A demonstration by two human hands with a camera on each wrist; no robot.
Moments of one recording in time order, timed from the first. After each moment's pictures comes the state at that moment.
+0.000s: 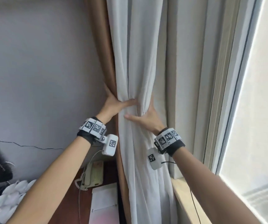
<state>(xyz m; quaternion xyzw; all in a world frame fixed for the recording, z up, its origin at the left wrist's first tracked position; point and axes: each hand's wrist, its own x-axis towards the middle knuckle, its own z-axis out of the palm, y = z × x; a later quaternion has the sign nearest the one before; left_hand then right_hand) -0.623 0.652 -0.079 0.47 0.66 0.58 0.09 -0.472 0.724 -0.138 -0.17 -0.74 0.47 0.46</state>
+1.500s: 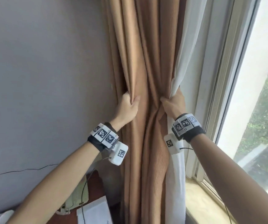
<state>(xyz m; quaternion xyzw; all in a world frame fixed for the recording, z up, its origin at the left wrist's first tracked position) -0.641 0.705 -0.094 0.58 0.57 0.57 0.09 -0.467 0.756 -0.083 -0.48 -0.64 0.28 0.53</state>
